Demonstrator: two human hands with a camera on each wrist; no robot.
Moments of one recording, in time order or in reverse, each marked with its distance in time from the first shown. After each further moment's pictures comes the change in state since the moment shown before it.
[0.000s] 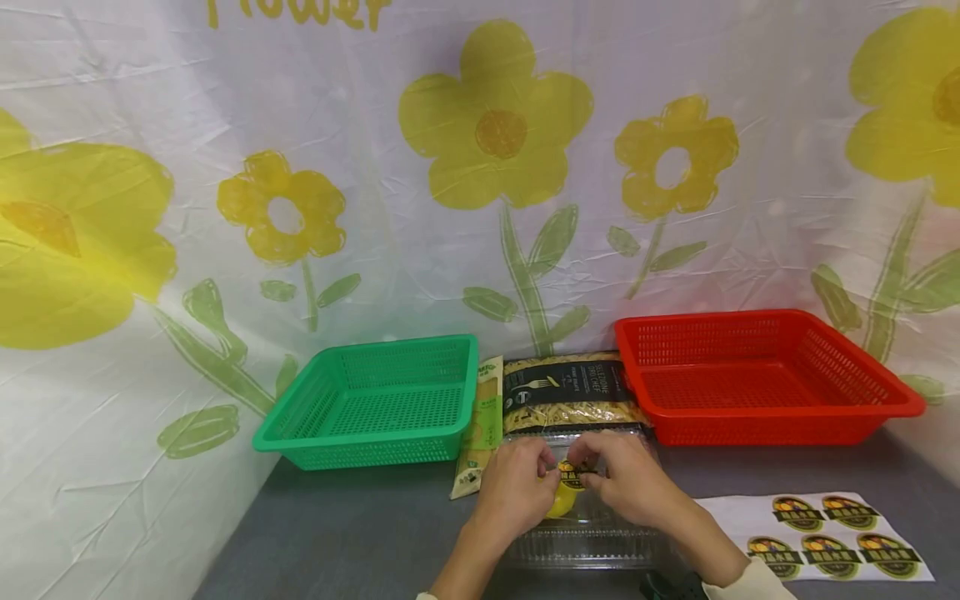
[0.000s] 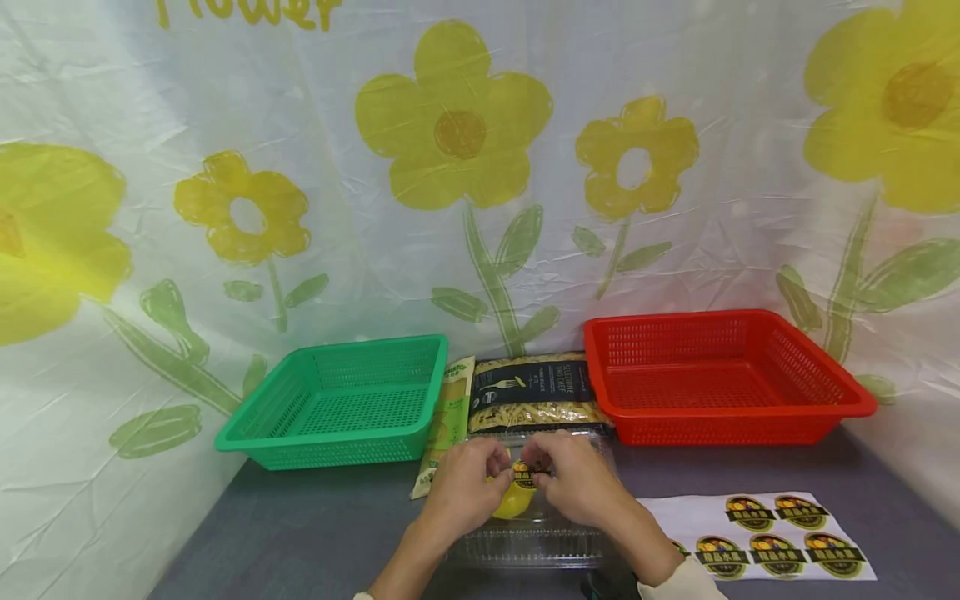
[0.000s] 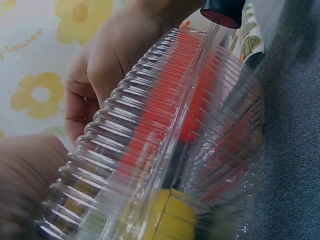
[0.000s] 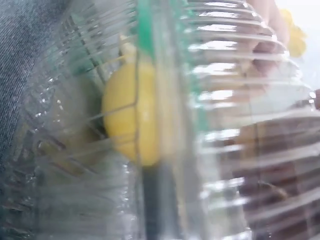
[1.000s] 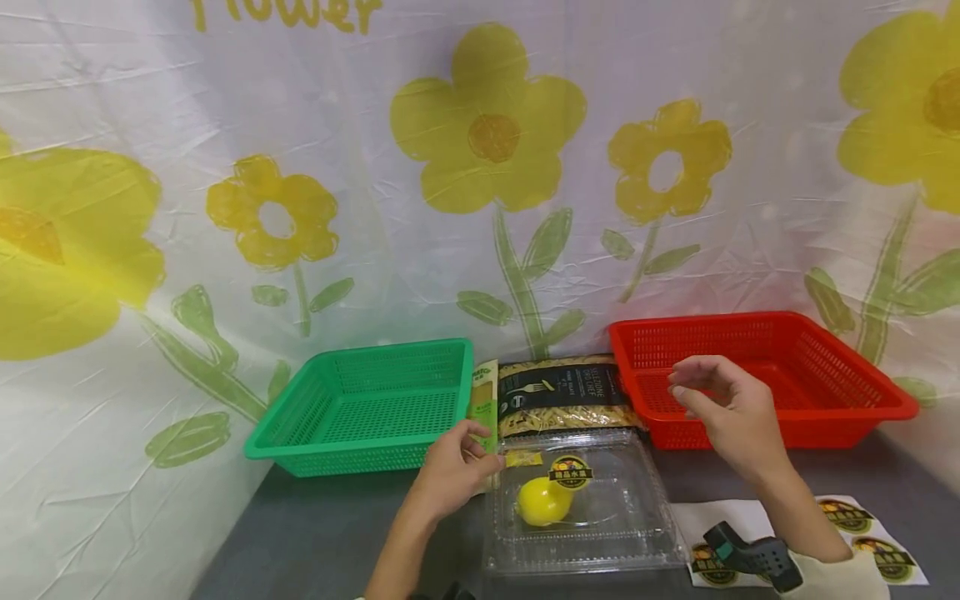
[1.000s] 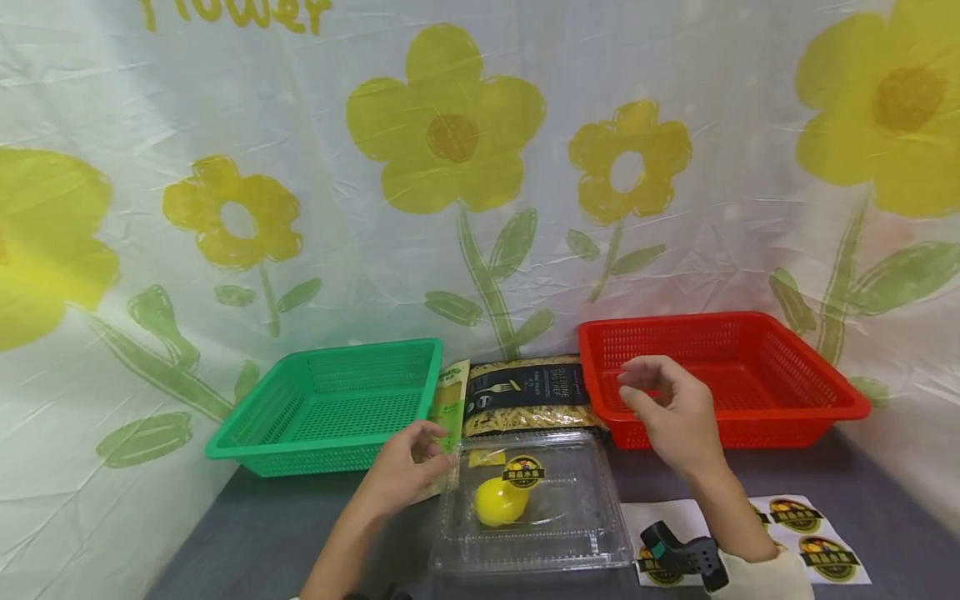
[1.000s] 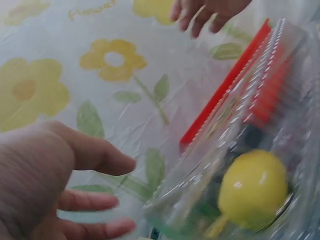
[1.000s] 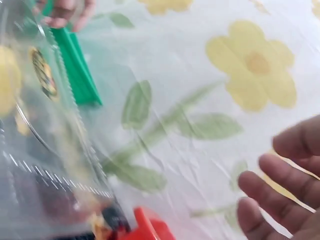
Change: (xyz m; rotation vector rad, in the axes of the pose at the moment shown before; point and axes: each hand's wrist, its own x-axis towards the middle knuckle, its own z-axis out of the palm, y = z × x) left_hand -0.003 -0.048 -0.057 -0.485 -0.149 -0.279; right_hand -0.017 0.035 -0.097 0.314 0.549 0.103
